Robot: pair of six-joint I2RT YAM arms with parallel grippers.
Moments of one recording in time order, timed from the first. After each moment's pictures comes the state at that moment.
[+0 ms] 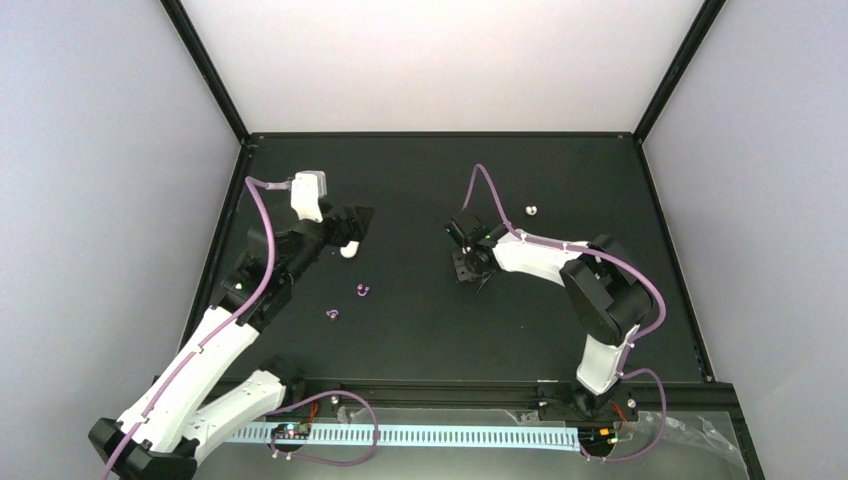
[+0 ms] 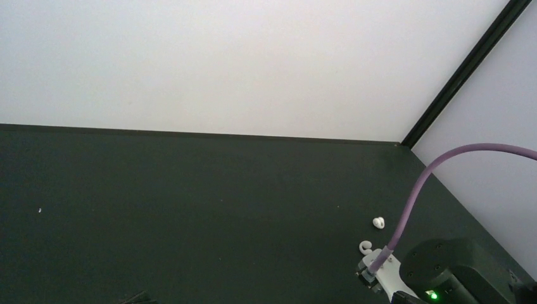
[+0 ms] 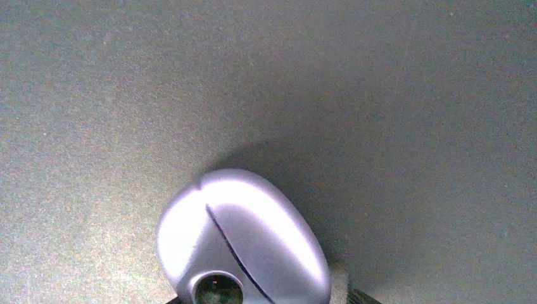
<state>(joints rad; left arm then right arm) -0.48 0.81 0.87 -0.26 -0.10 -0.35 0.71 1.81 1.09 -0.51 0.15 0.44</state>
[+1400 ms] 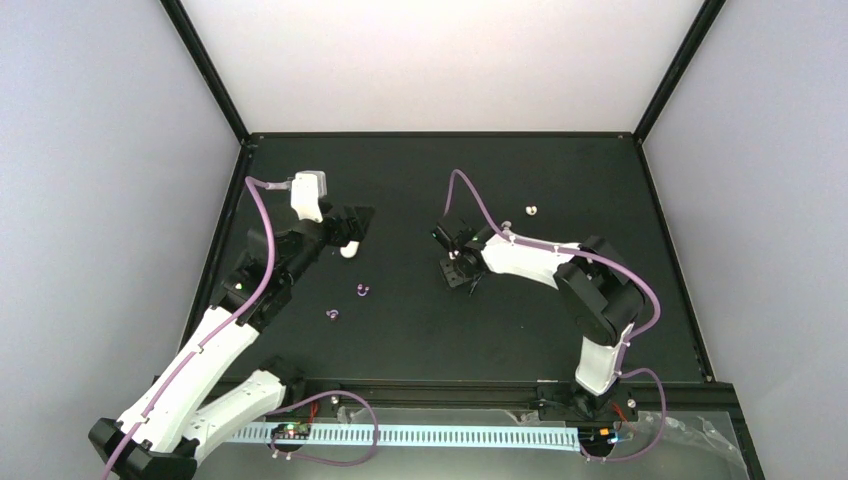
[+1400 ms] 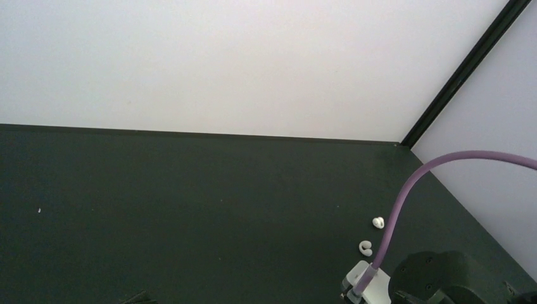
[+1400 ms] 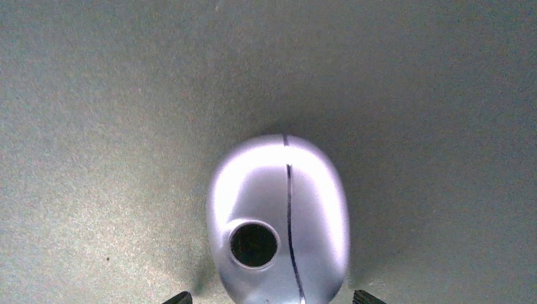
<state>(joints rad) -0.48 0.81 0.87 -0.26 -0.10 -0.35 0.79 1.82 1.13 -0.57 0.14 0.36</state>
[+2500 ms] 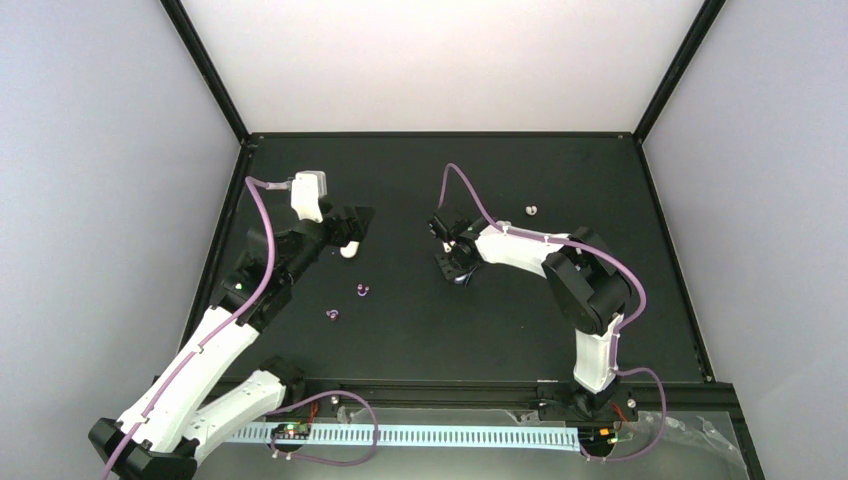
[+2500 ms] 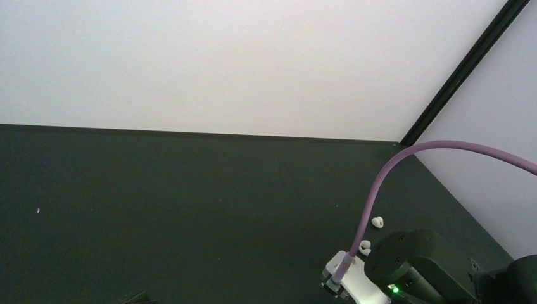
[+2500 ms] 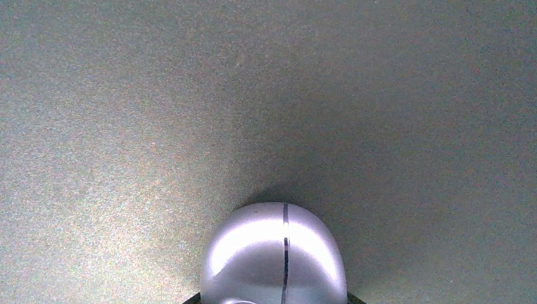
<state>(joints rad) -0.48 0.81 0.87 -0.26 -0.10 -0.35 0.75 1.91 1.24 -0.58 0.09 0.29</state>
